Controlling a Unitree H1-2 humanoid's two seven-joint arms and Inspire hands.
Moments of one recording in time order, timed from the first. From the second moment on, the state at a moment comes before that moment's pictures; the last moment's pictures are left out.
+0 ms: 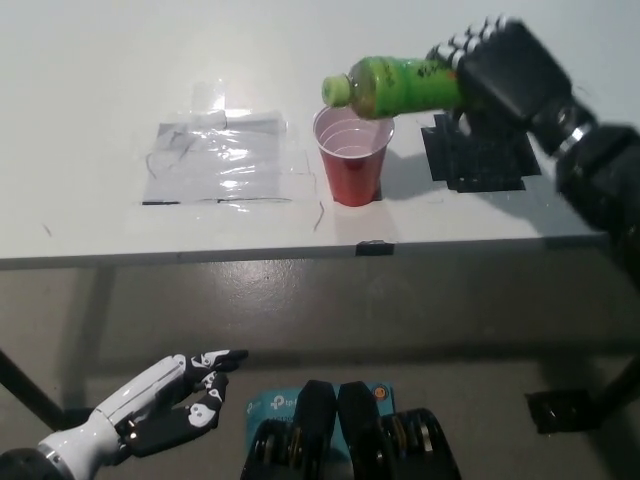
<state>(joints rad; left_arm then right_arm) -0.07 0.49 -0.15 -0.38 -0.13 0.44 -0.44 -0.94 -0.38 0.43 0.67 -1.06 -0.27 -0.26</state>
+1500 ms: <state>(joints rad) -0.04 0.48 -0.15 -0.38 -0.13 0.44 -0.44 -0.78 -0.20 -0.09 0.92 -0.44 -0.29 -0.14</state>
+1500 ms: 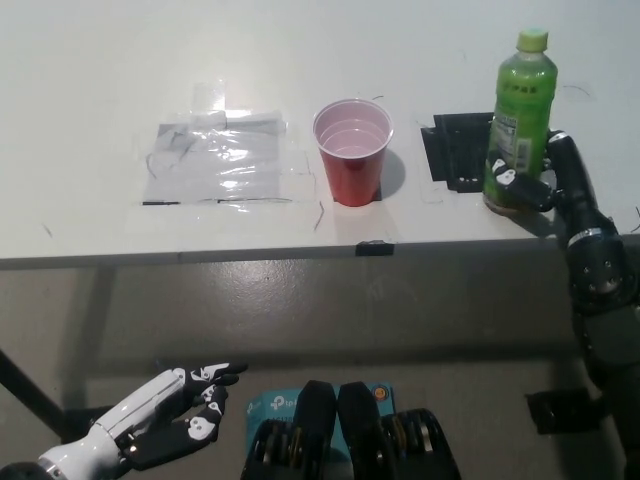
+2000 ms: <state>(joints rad) -0.04 0.48 -0.14 -0.38 -0.13 0.43 -0.44 -0.78 -0.28 0.20 0.93 -0.60 -0.33 -0.32</state>
